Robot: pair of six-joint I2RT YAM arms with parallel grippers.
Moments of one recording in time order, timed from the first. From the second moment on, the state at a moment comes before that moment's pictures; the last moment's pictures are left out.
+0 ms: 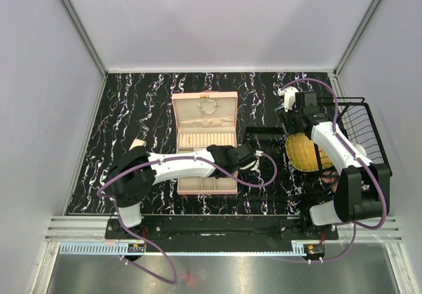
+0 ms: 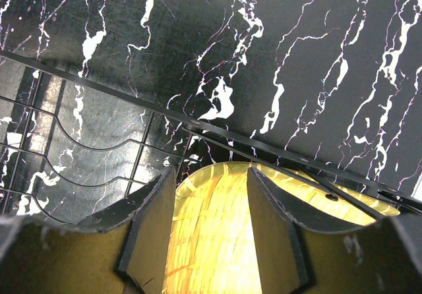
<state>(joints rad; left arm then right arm) -1.15 1.80 1.27 -0.61 -0.61 0.55 0.13 1.43 1.02 -0.44 0.01 -0.27</state>
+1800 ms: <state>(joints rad) -1.18 1.80 1.32 -0.67 -0.63 0.52 0.13 1.43 1.02 -0.44 -0.02 -0.27</state>
